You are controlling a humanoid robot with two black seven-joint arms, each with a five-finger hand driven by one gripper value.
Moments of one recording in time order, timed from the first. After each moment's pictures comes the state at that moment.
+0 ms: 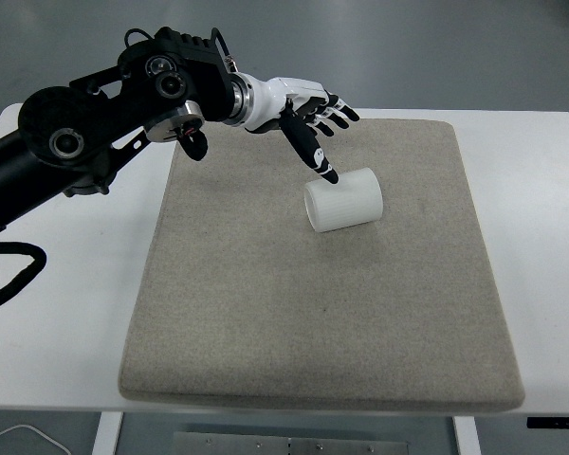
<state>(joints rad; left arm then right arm) -1.21 0.20 -0.53 -1.15 0.82 -0.26 0.61 0.03 0.00 -0.05 0.19 0.00 -0.01 -0.11</state>
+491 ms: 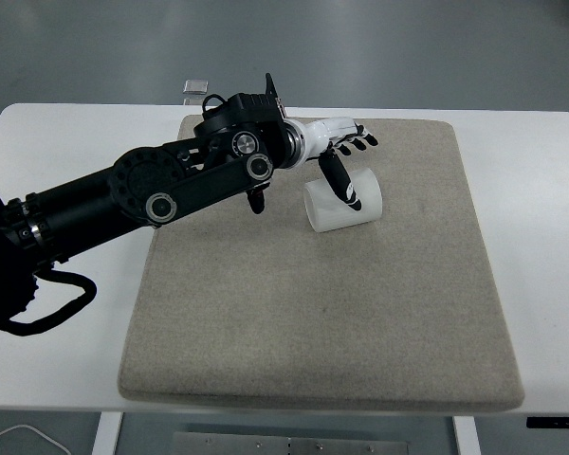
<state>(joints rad) -1.18 0.05 -0.43 -1.08 1.05 -0.05 0.61 0.03 0.00 -0.05 0.19 0.00 -0.01 -0.11</state>
